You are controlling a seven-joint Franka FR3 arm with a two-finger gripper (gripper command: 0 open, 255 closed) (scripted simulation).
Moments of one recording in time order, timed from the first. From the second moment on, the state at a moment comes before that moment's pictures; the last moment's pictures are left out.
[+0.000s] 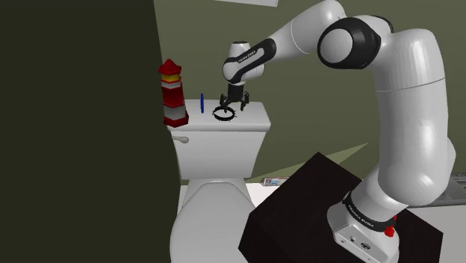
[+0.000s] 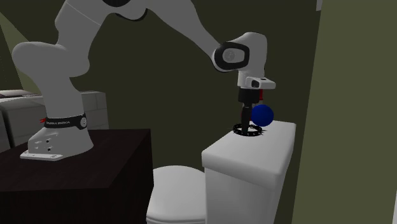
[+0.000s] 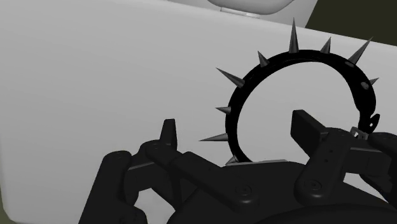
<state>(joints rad) -0.04 0.64 -0.03 -1.64 0.03 2.24 0.30</state>
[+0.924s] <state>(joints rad) -0.04 0.62 -0.03 -1.63 0.03 2.22 0.30</state>
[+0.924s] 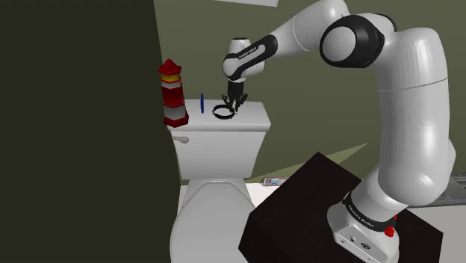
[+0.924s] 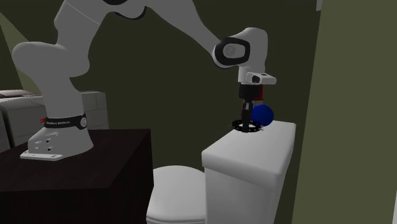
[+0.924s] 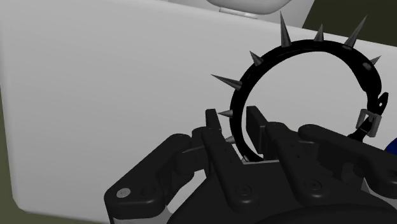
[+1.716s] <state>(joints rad) -0.04 0.54 -0.04 -1.61 0.03 2.10 0.31</state>
